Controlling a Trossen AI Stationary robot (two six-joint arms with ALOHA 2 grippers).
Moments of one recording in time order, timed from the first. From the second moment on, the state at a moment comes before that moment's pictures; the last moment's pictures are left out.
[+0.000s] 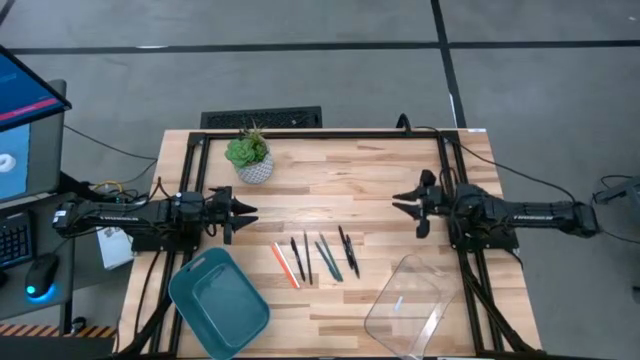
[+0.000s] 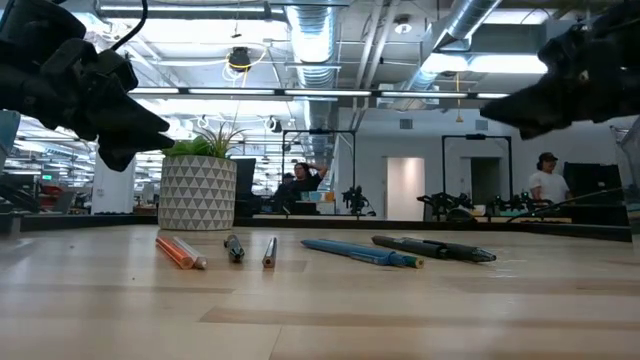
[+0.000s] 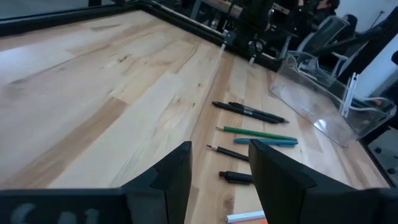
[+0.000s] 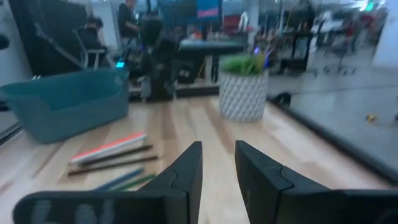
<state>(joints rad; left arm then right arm) 0.06 0.31 0.01 0.06 -0.05 -0.41 -0.13 0.28 0.01 0.22 0.01 -0.03</state>
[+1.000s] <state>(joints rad) -0.04 0.31 0.01 0.20 -0.01 -0.39 -0.36 0.32 0.01 0.32 0.00 -0.06</state>
